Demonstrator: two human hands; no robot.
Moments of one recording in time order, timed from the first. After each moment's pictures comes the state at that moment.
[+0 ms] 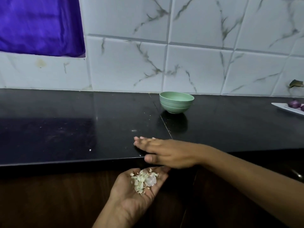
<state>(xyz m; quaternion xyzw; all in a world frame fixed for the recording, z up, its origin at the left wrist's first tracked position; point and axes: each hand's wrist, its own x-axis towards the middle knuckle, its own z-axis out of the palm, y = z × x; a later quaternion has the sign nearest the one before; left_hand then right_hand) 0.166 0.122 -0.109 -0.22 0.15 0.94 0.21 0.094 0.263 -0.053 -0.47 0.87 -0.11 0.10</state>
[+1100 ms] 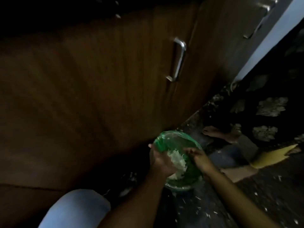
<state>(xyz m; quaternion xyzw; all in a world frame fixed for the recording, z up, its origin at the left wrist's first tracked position) 0.147 0.543 -0.423 -0.34 0.34 0.71 0.51 0.222 0.666 -0.457 0.39 0.70 -0.60 0.01</state>
